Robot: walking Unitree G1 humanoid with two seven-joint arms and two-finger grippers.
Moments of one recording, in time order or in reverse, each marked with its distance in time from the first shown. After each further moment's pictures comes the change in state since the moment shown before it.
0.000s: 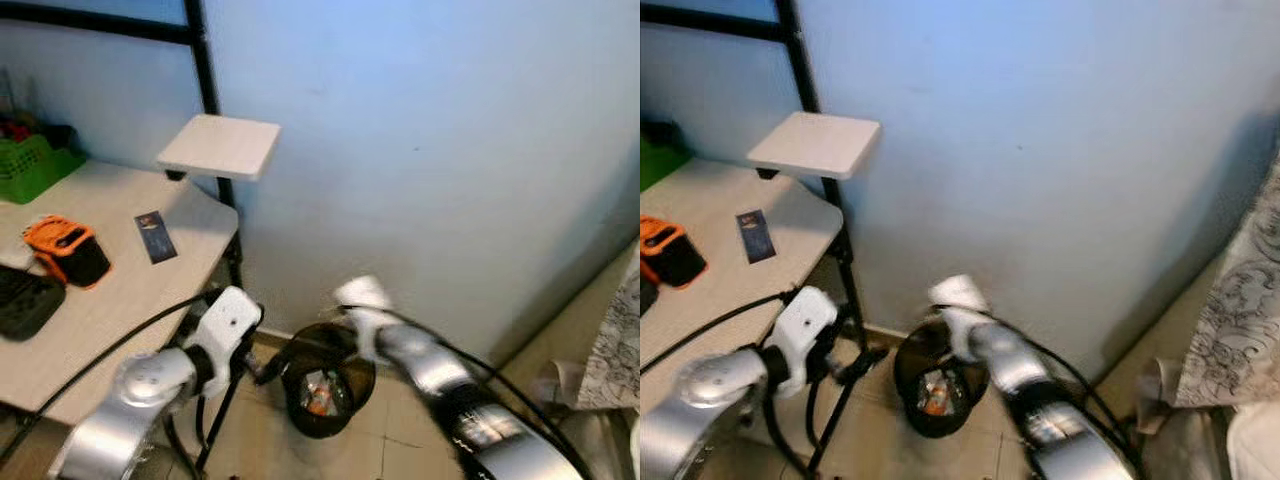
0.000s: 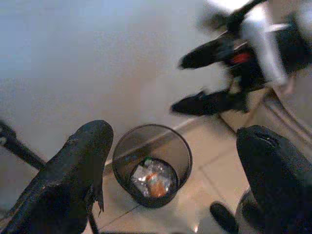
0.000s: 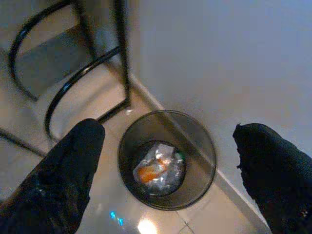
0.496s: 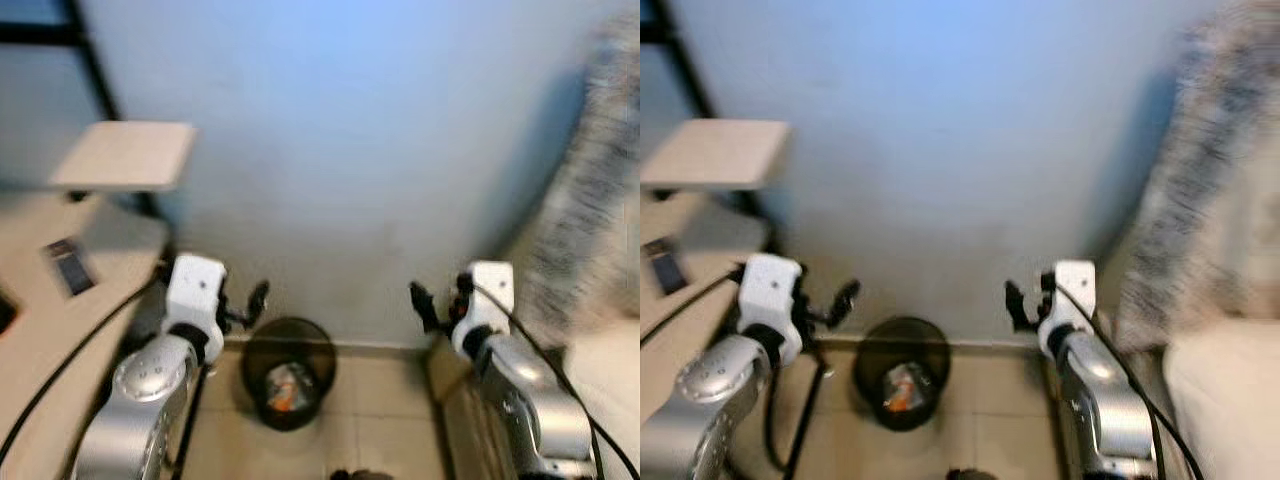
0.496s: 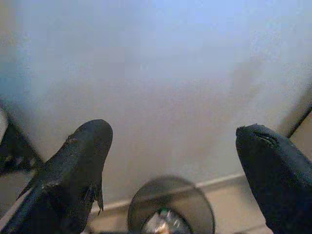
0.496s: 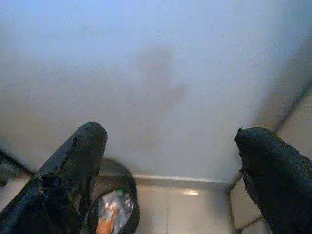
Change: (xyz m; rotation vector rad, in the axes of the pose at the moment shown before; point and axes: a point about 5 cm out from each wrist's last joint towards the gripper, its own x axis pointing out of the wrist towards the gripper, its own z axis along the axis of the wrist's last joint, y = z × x) left arm -0.008 0.019 0.023 -0.168 -0.177 0.463; right arm -0.102 -0.042 0.023 0.340 -0.242 -0.359
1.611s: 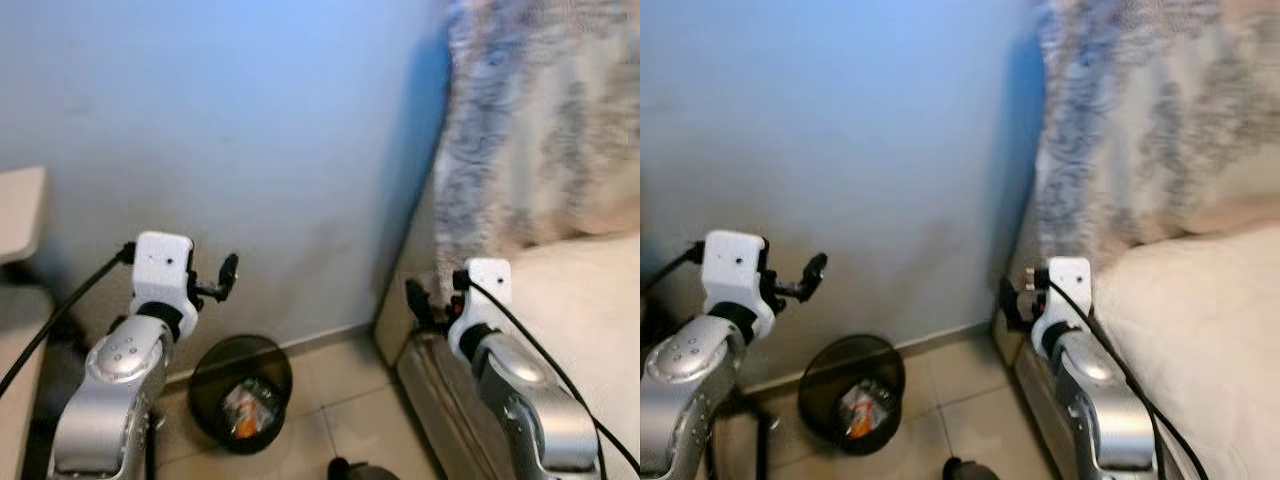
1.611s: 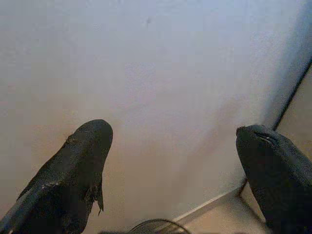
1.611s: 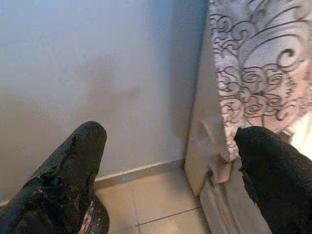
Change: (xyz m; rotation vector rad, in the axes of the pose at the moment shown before) left arm 0.000 0.029 0.017 -0.007 -0.040 0.137; right arm -0.009 0.013 0.005 -0.040 0.011 0.012
